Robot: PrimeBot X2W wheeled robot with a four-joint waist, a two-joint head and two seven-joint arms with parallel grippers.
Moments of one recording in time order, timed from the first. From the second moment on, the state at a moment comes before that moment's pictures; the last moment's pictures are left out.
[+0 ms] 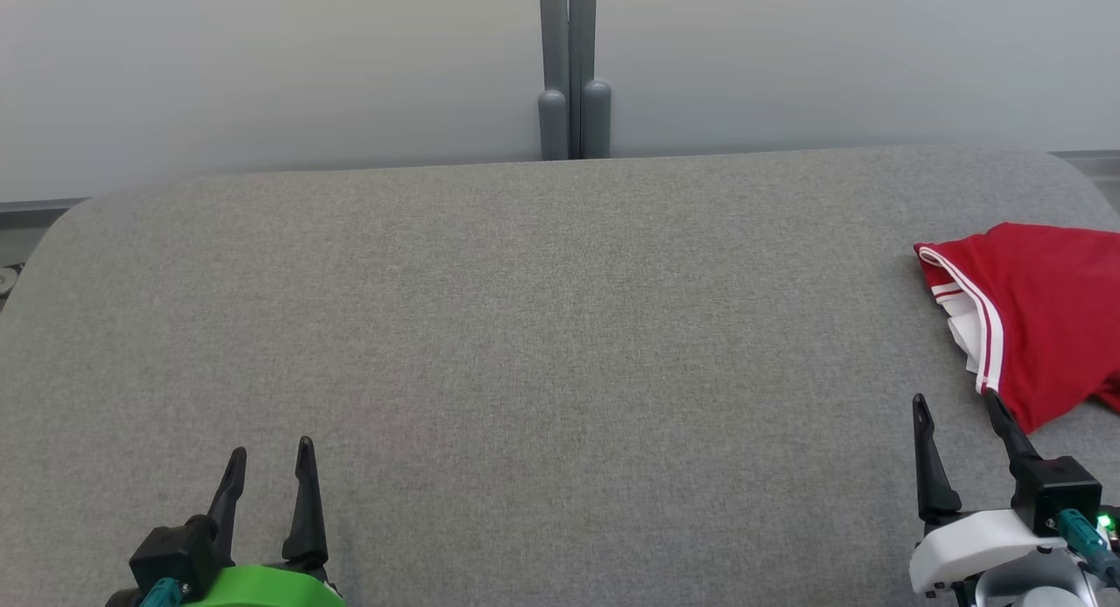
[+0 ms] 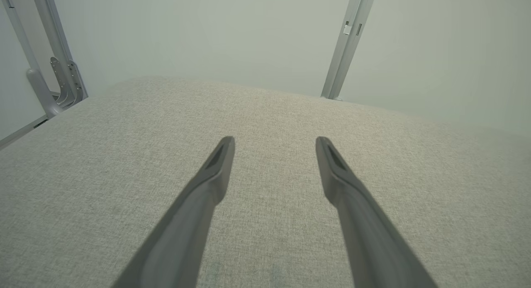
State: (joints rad) left arm 0.01 0.05 0.03 0.29 -0.25 -0.13 -0.26; right arm 0.01 -0.05 -0.17 0.20 -0.06 0.13 -0.26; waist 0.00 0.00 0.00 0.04
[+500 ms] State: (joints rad) left arm 0.03 0.05 0.03 0.30 -0.26 -0.13 -0.26; right arm 0.02 -0.04 -0.18 0.23 -0.06 0.13 -0.26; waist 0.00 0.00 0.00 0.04
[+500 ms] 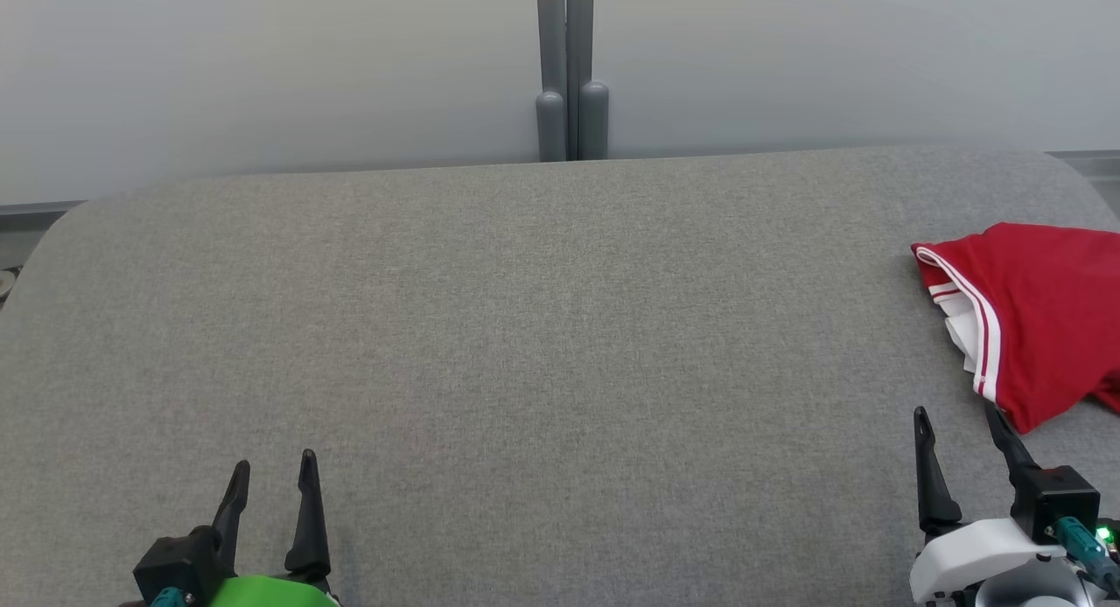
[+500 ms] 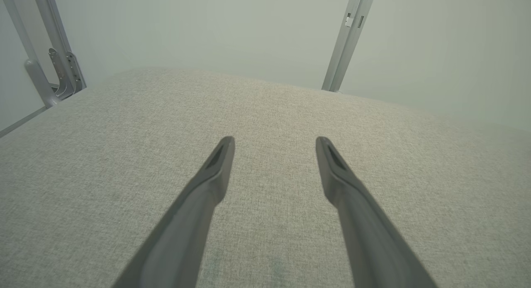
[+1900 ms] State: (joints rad) left arm 0.05 0.04 0.03 0.36 -0.40 -0.13 -0.21; right arm 0.03 -0.02 -0.18 0.30 0.12 0.13 -0.20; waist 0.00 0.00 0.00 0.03
